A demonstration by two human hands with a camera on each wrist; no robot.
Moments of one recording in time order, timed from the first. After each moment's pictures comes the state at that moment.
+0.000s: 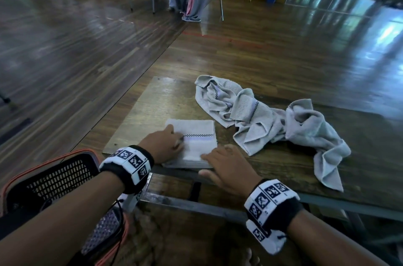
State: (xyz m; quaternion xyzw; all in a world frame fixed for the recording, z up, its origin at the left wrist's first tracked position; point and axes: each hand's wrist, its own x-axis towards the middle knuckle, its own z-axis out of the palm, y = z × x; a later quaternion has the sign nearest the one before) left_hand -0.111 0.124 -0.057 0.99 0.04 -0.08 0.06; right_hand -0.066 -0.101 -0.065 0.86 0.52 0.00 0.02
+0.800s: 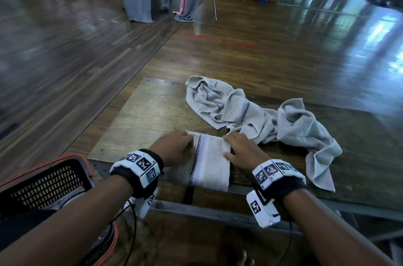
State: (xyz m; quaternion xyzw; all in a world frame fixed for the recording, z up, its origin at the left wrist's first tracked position) left_hand -0.081 0.083 -0.054 0.99 -0.04 -0.05 0.12; right_hand 0.015 -0.131 -0.069 0.93 0.35 -0.11 -0.07
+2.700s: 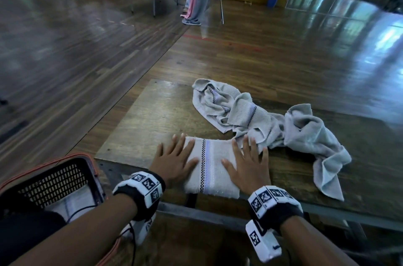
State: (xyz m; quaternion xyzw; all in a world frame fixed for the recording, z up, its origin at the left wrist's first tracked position) left_hand -0.109 0.081 -0.106 0.99 0.07 -0.07 0.11; right_hand -0.021 -0.132 -0.110 0.97 0.23 -0.01 0.01
